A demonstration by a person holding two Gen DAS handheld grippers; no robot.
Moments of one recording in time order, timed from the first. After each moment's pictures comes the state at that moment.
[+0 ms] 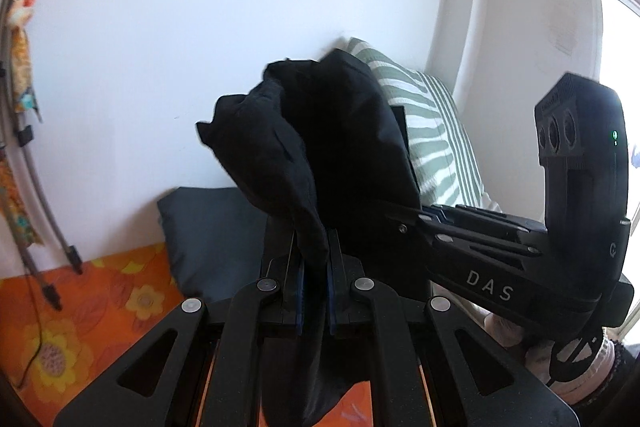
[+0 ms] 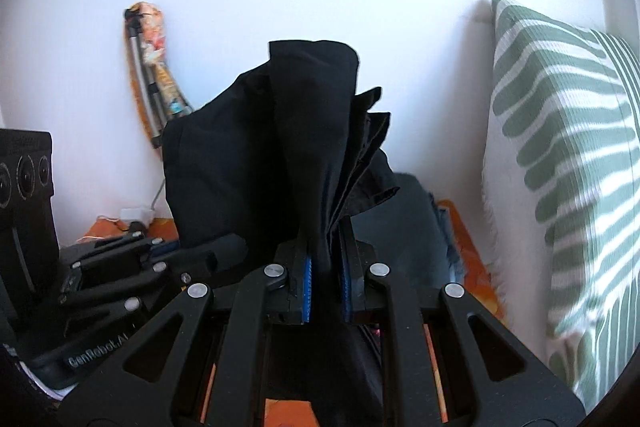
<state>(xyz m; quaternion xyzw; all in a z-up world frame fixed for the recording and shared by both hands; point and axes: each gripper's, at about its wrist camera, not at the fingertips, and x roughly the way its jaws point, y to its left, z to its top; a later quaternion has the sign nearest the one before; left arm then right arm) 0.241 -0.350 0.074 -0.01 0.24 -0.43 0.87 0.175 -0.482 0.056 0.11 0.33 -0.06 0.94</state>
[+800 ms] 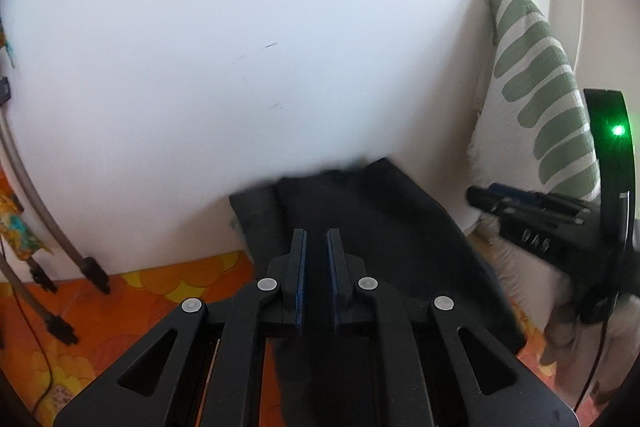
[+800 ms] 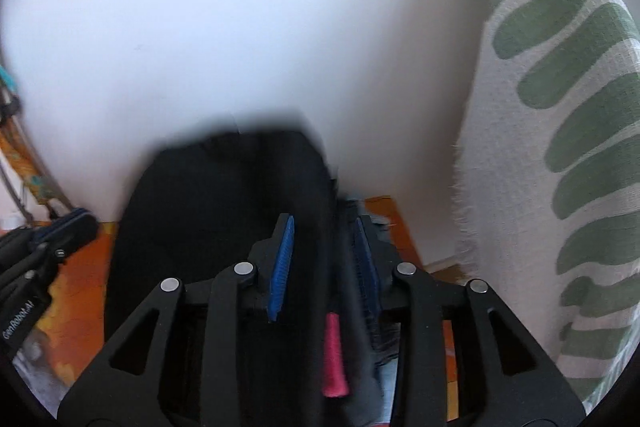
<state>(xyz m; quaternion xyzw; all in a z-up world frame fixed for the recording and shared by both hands) 0.388 -0.382 -0.009 0.03 0.30 -0.29 0.91 0.315 -0.590 -0.075 0.08 0.41 -0.18 0.89</state>
